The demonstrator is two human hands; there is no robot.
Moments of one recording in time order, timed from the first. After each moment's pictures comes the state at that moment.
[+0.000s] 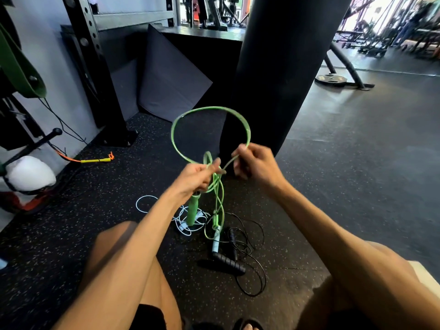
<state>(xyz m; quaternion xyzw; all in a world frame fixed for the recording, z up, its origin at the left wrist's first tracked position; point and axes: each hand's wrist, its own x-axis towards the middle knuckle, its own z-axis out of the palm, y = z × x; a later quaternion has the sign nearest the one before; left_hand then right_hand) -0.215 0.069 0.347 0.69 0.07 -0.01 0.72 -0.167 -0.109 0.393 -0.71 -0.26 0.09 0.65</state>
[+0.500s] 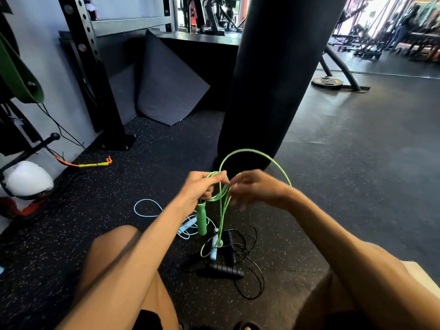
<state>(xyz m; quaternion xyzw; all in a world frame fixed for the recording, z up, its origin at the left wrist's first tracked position) -0.221 0.046 0.342 0.69 0.10 0.02 0.72 -0.166 -0.141 0.379 -0.77 -0.25 0.31 0.50</state>
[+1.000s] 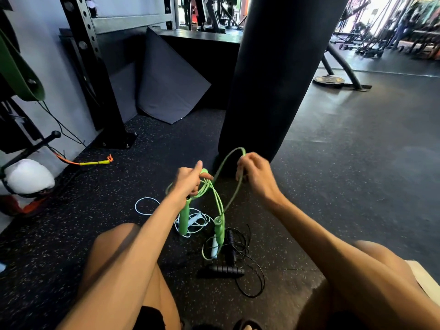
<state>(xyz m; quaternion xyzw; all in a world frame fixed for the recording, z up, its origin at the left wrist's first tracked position) -0.211 0.069 0.339 0.70 0.20 0.07 0.68 -0.174 -0.111 0.375 -0.76 -0.20 0.02 0.62</state>
